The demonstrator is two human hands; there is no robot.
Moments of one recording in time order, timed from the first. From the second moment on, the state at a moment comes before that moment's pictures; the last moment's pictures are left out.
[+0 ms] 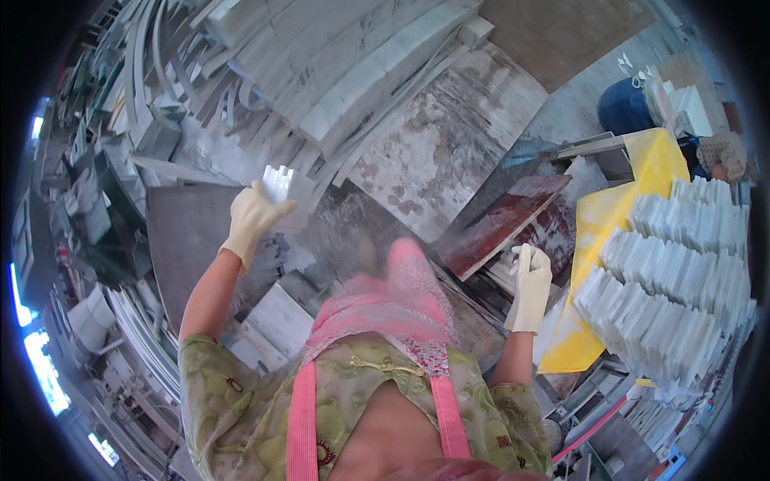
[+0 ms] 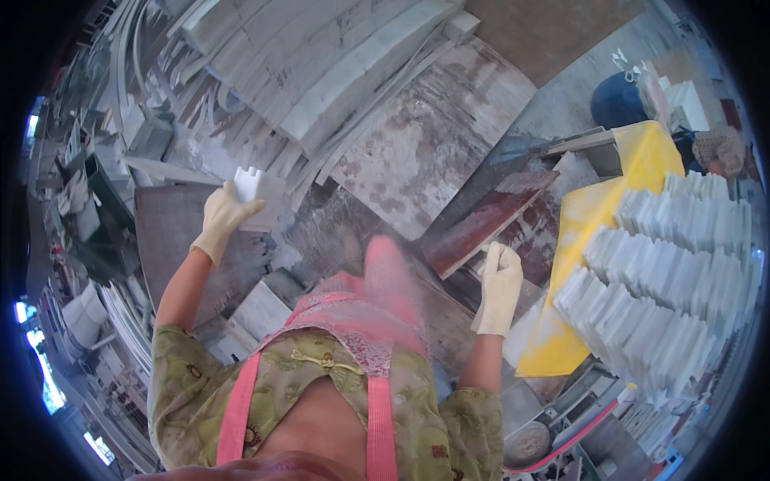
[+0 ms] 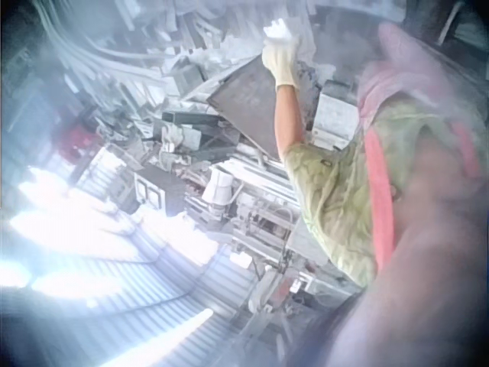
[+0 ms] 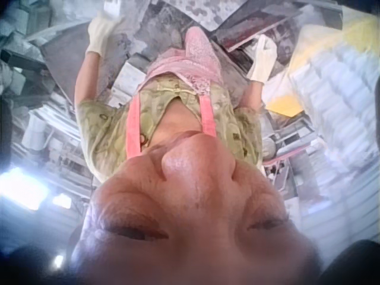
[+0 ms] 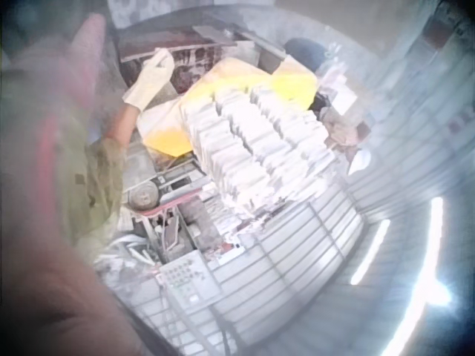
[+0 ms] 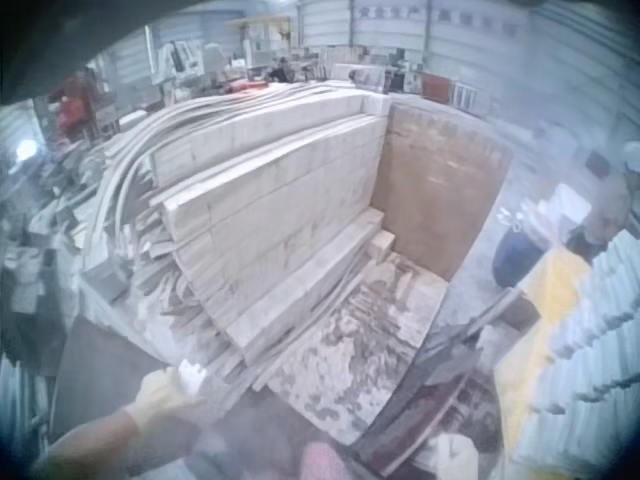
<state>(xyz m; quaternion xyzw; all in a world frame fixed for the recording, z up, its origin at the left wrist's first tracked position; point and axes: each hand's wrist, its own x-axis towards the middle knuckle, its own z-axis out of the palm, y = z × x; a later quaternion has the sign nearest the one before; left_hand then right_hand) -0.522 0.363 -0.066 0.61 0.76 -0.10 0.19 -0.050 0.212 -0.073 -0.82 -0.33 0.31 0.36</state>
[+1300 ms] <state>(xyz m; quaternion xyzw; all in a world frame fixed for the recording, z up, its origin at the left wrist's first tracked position) -0.047 1.320 0.215 0.94 0.19 -0.17 -0.23 0.159 0.853 -0.064 -0.71 -0.17 0.62 0.30</state>
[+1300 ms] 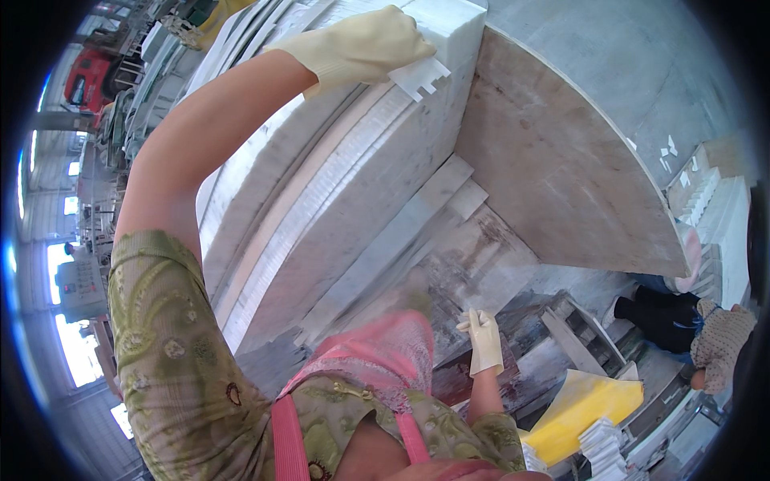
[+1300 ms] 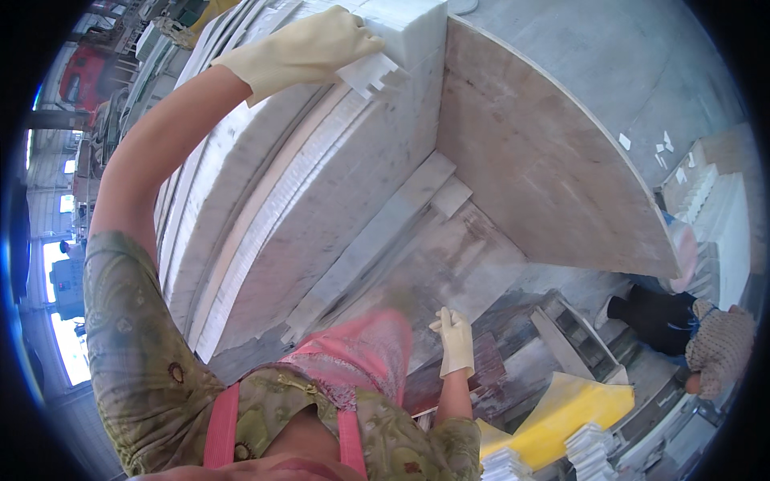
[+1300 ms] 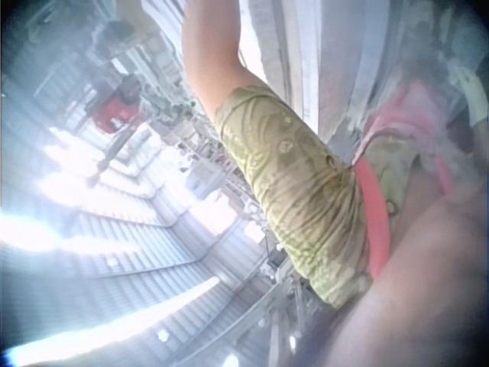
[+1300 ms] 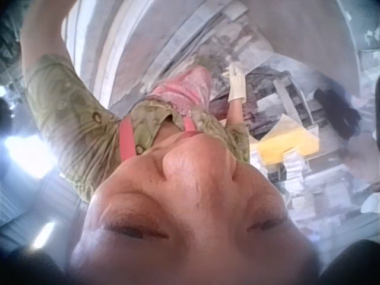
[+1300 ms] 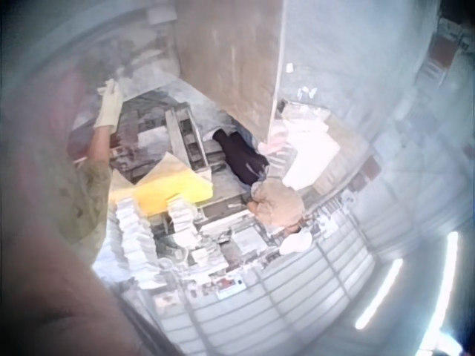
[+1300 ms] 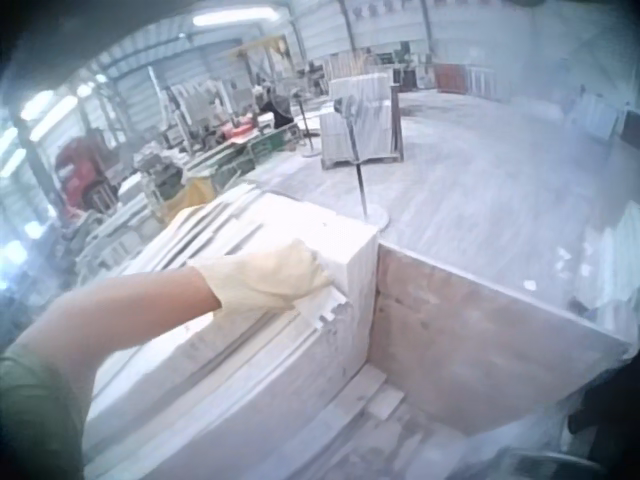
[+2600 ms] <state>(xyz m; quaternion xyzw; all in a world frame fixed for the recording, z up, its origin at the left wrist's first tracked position) -0.205 1.257 0.156 0.88 0.45 0.17 0.05 0.017 1.255 0.085 -0.52 -0.26 0.44 0.68</state>
